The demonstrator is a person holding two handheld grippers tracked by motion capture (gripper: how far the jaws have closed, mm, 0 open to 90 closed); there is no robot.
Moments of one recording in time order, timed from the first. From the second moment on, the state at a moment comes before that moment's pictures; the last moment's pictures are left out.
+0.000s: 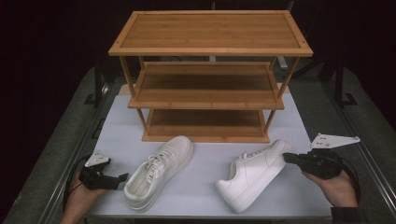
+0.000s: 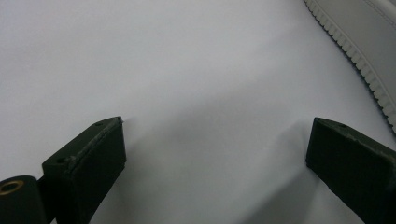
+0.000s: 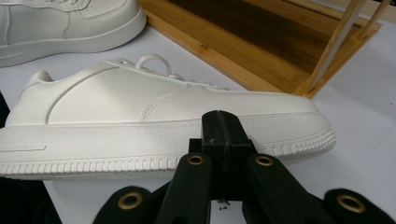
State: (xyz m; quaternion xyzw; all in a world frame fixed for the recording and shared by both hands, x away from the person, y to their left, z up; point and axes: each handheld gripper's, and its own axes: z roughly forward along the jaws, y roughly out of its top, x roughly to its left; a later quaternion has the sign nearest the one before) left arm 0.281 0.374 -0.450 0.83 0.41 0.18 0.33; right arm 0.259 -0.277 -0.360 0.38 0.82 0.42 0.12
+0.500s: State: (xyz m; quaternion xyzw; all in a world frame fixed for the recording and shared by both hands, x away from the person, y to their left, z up) left arm 0.281 0.374 -0.450 0.83 0.41 0.17 0.33; right arm 0.238 -0.297 -0.370 0.39 0.81 0.42 0.12
